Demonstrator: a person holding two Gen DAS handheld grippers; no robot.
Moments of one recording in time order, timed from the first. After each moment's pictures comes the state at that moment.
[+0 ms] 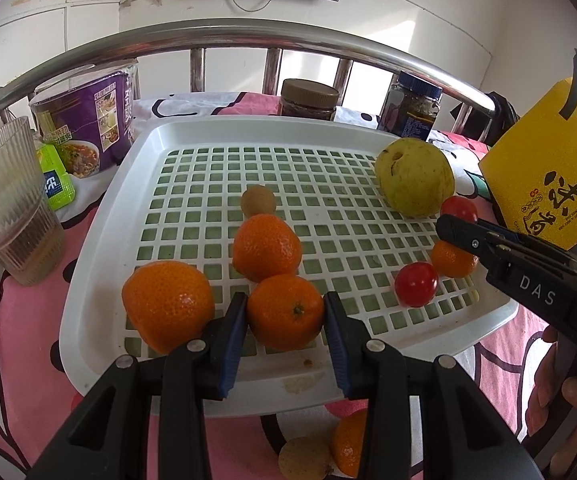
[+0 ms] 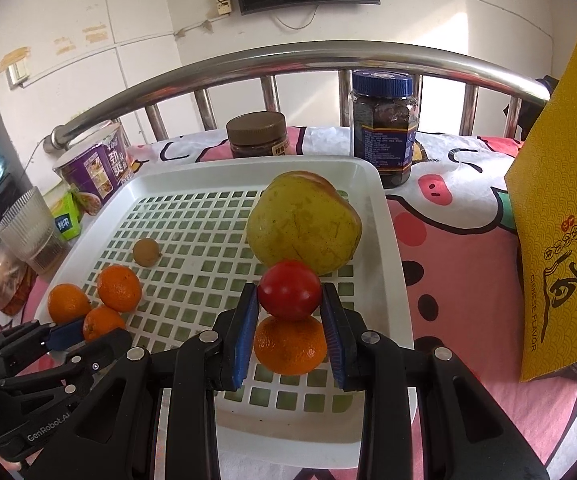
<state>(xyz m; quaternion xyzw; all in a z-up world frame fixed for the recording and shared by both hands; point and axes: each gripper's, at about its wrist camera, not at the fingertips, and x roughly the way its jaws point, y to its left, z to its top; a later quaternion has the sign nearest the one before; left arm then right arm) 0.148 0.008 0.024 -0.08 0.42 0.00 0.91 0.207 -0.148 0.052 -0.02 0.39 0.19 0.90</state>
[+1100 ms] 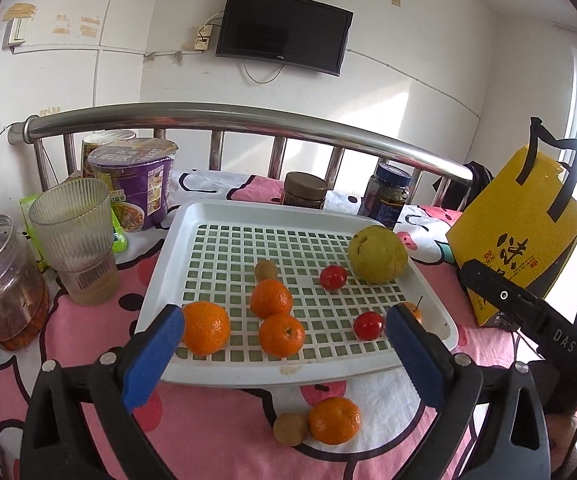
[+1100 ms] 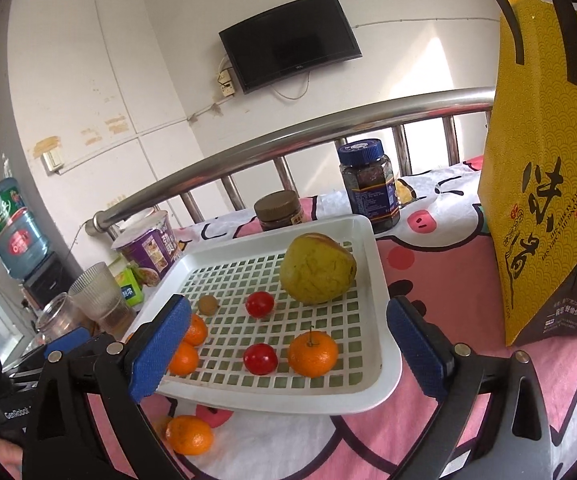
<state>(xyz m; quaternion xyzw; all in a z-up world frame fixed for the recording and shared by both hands) 0.080 0.020 0.084 -0.11 0.29 0.01 0.95 0.141 -0.192 0.097 0.10 0.28 0.22 0.93</state>
